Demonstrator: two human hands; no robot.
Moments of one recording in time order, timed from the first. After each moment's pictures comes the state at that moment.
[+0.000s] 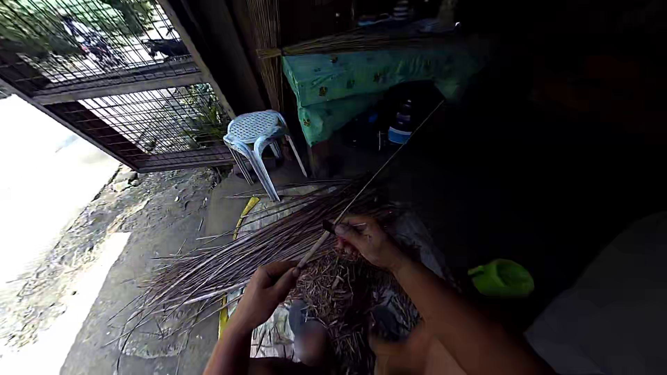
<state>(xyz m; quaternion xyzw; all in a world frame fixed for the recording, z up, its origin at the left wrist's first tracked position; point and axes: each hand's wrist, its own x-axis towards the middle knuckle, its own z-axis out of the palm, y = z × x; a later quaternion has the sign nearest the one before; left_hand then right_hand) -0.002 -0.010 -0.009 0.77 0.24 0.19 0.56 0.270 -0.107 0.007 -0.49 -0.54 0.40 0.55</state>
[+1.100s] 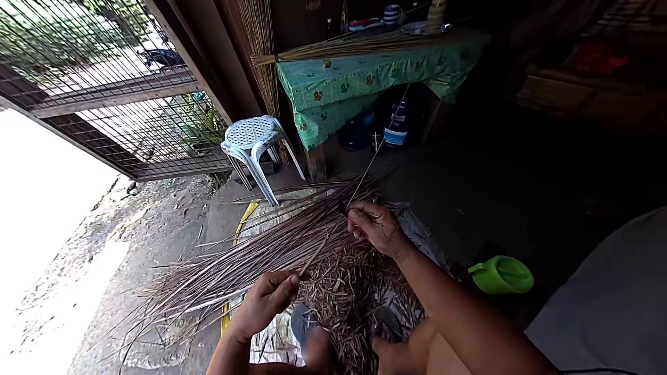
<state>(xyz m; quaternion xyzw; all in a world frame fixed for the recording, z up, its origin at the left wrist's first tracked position) -0.009 -0.007 -0.006 0.75 0.19 0.13 0.63 0.293 -0.101 0.004 -0.48 -0.51 0.28 0.66</state>
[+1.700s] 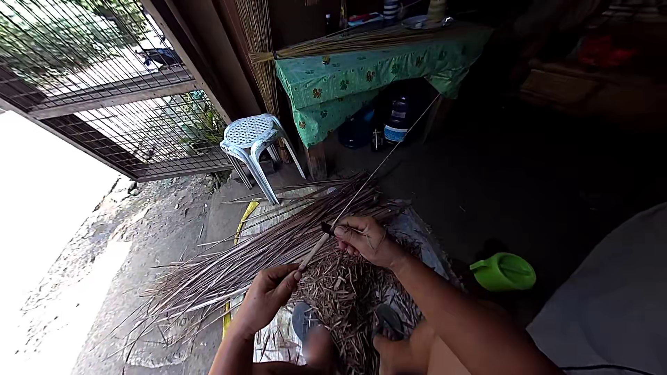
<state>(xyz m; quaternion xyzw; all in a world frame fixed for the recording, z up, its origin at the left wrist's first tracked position) -0.002 -0.008 -0.007 0.77 0.24 0.18 0.57 0.272 -0.107 0.008 -0.52 -0.54 0.38 0.54</state>
